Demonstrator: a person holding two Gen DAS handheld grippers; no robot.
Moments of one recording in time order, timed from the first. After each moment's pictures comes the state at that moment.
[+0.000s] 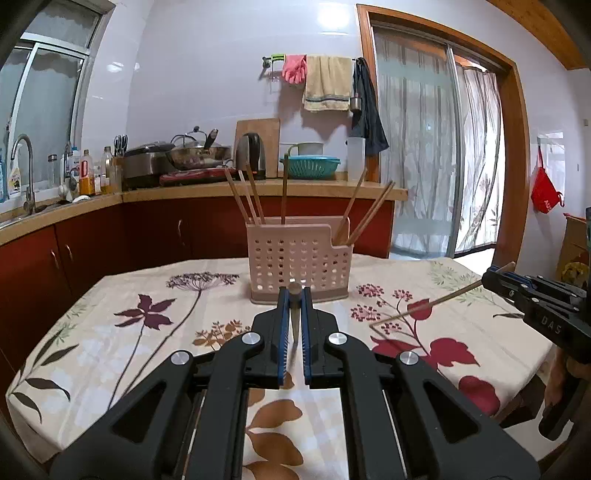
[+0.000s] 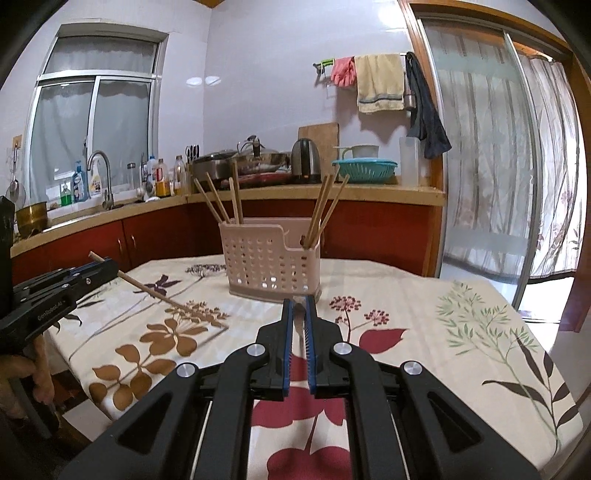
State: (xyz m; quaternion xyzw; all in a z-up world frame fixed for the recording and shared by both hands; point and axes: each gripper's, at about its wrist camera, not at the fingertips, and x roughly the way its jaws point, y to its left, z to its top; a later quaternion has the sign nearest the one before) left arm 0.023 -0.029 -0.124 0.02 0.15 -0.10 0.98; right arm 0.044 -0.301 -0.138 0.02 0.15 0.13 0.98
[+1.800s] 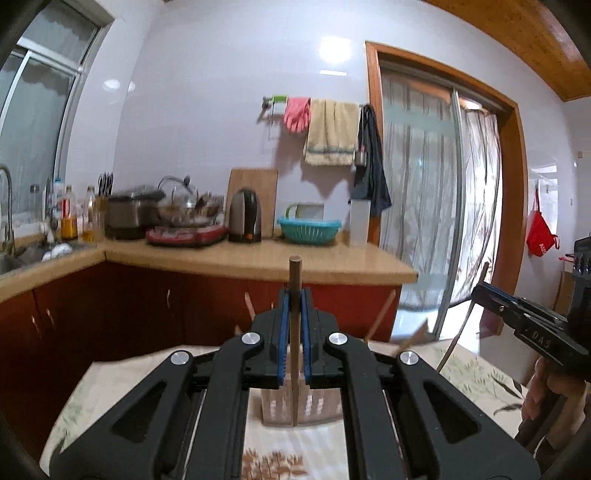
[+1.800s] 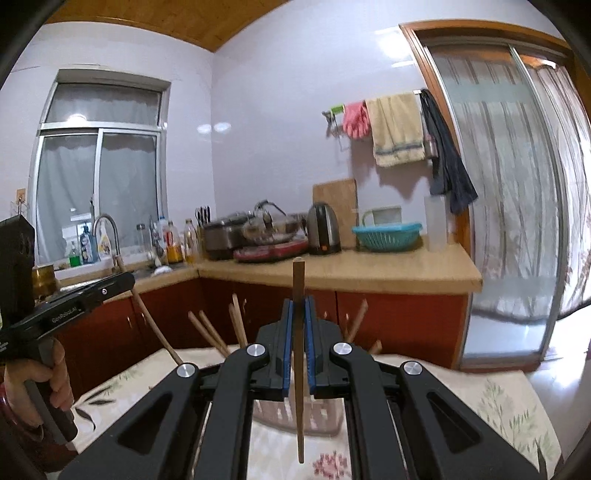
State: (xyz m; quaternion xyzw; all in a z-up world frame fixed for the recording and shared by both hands) left arm 0.142 -0.005 0.010 -0.01 0.08 -0.13 0.99; right arm 0.155 -0.291 -0.020 0.06 0.06 0.17 0.98
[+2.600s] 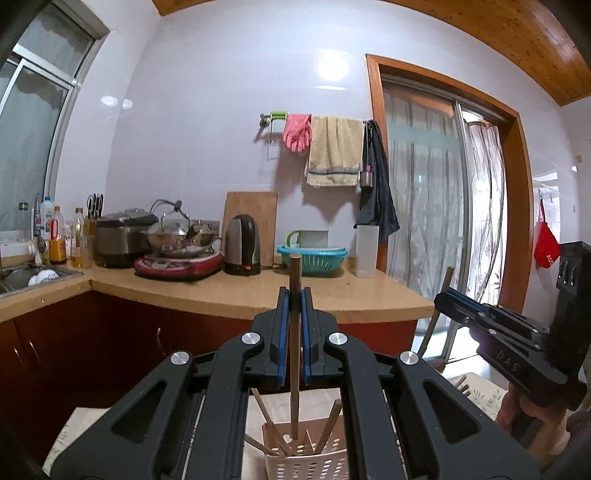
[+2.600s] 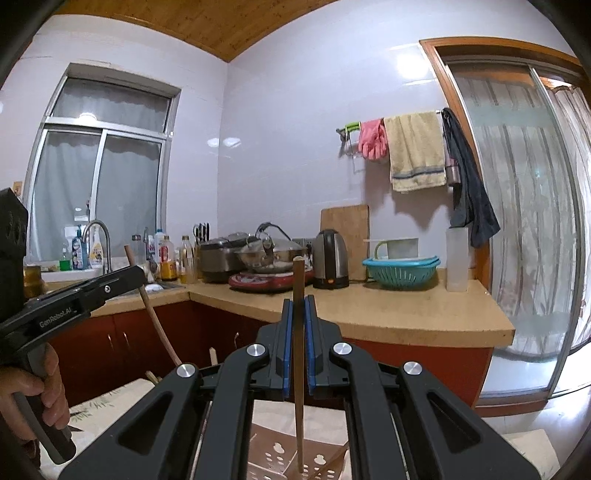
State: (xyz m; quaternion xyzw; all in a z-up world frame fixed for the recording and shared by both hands) left arm 0.231 -0.014 0.018 -0.01 0.04 -0.13 0.99; right arm 0.246 -0.257 -0.015 0.04 0.02 0.17 0.98
